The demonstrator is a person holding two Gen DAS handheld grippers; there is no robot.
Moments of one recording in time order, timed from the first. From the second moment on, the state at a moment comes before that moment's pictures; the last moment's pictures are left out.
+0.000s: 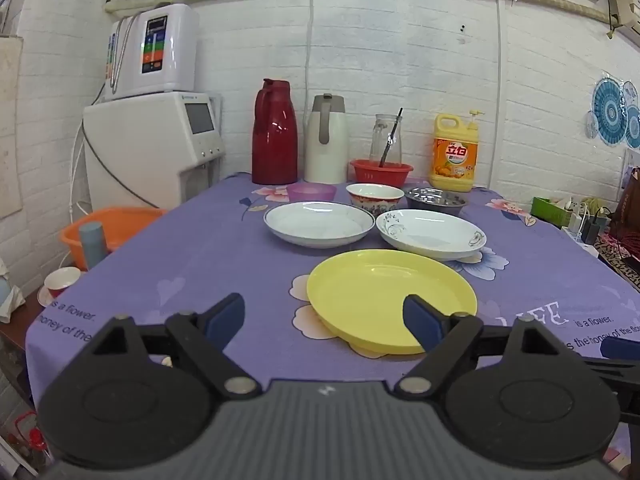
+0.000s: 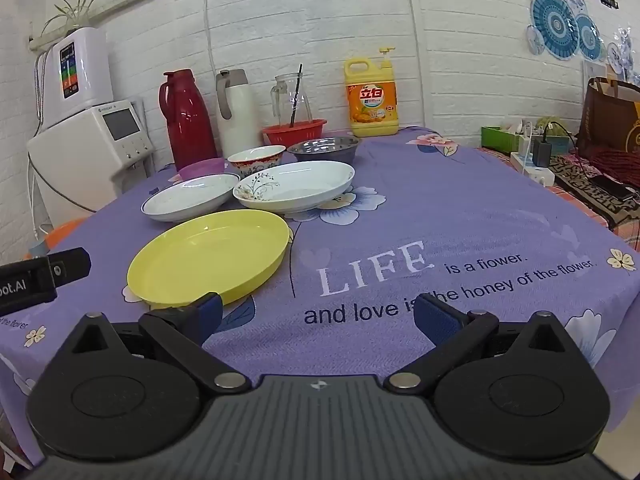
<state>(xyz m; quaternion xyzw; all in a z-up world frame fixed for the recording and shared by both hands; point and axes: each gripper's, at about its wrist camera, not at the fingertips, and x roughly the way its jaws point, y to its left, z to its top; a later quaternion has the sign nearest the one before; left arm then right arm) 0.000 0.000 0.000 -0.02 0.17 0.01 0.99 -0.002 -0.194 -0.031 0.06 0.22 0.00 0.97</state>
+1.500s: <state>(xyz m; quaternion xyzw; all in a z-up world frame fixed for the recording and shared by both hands) 0.002 -0.003 -0.005 -0.01 0.18 0.01 0.98 -0.001 -0.184 -0.043 0.06 0.24 0.02 0.97</state>
